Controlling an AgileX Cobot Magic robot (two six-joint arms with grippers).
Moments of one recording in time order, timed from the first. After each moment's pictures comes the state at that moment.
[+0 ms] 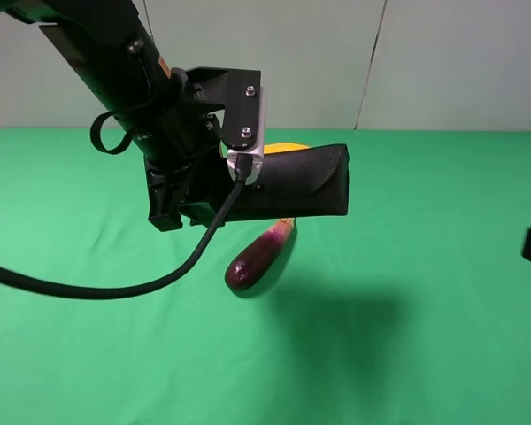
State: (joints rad) left arm -0.70 1.65 -1.20 -0.17 0.78 1.04; right arm 0.01 0.35 -0.51 0.41 0.91 -0.14
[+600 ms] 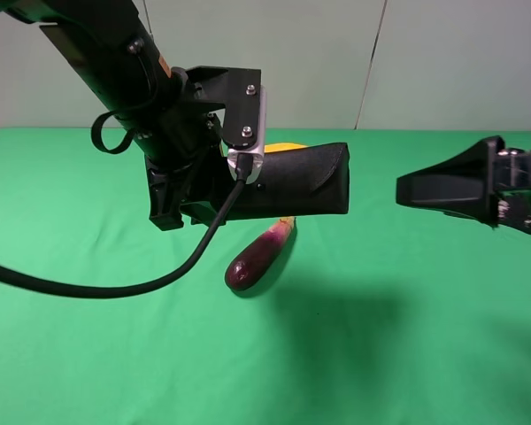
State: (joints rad) left arm -0.70 1.65 -1.20 -0.17 0.77 1.04; right arm 0.01 0.90 -0.51 1.10 0.83 -0.86
